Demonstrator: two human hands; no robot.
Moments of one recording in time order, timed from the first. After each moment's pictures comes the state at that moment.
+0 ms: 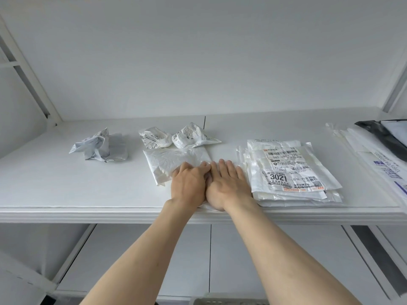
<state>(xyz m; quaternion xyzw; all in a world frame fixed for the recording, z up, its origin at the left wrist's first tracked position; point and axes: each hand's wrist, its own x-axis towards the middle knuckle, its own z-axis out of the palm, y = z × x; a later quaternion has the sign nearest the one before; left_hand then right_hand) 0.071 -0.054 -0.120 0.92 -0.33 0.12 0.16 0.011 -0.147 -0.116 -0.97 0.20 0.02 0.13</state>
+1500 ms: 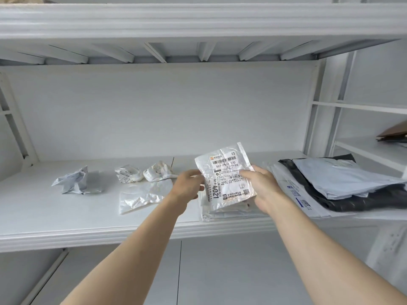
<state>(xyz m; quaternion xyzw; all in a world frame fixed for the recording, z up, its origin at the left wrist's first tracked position) -0.043 -0.100 -0.015 0.76 -0.22 -0.19 0.59 -0.151 -0.247 -0.017 -0.60 0.26 -0.29 0.70</state>
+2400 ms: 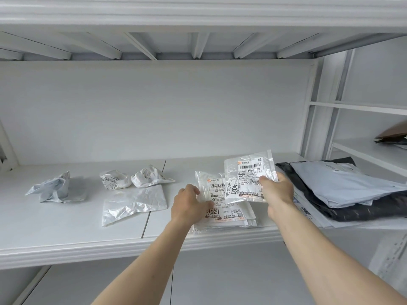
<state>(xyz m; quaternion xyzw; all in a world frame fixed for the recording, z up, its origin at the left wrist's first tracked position) -0.015 -0.146 -0.073 0.89 -0.26 -0.03 0.38 -0.145 -0.300 -0.038 -0.54 0.39 -0.43 0.61</state>
